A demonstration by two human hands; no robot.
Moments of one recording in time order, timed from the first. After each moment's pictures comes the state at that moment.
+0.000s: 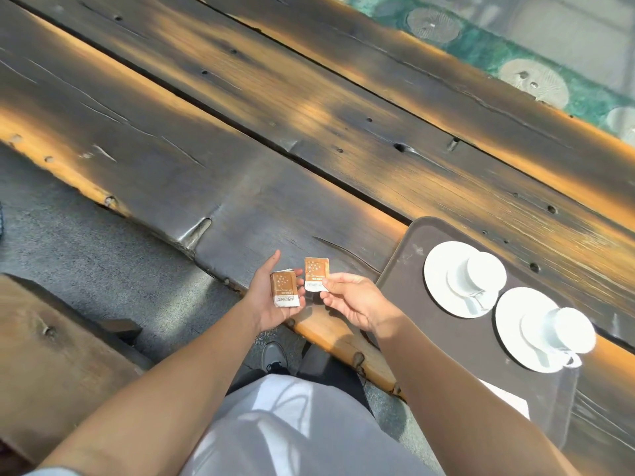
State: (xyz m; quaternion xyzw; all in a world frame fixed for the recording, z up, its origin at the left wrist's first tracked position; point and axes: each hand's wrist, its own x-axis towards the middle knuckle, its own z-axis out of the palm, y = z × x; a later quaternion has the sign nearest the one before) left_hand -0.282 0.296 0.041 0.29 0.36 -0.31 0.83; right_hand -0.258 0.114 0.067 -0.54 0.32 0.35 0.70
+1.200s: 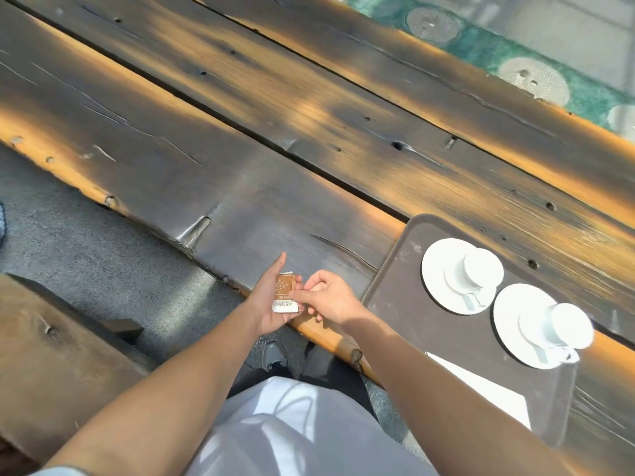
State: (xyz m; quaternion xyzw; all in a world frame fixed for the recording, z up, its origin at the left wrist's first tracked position) left_hand -0.289 0.286 0.037 0.31 0.35 -0.32 0.82; right_hand -0.277 0.145 0.058 -0.74 0.13 0.36 0.55
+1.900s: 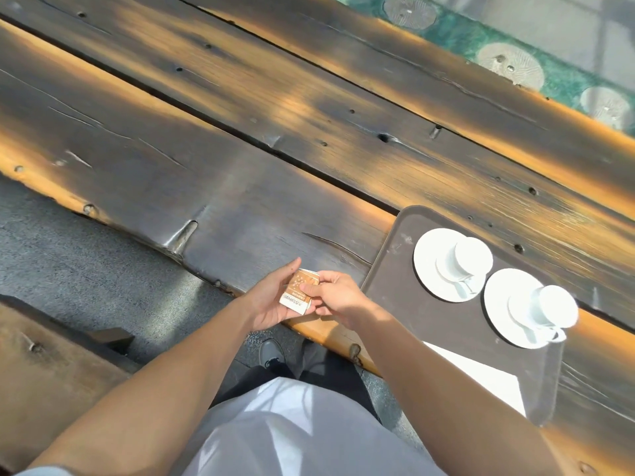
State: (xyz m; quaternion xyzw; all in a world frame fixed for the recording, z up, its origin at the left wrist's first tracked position) left_hand -0.277 0.290 0.041 0.37 0.24 -0.43 0.79; right_hand -0.269 0.134 0.068 -0.67 0.23 0.38 0.59
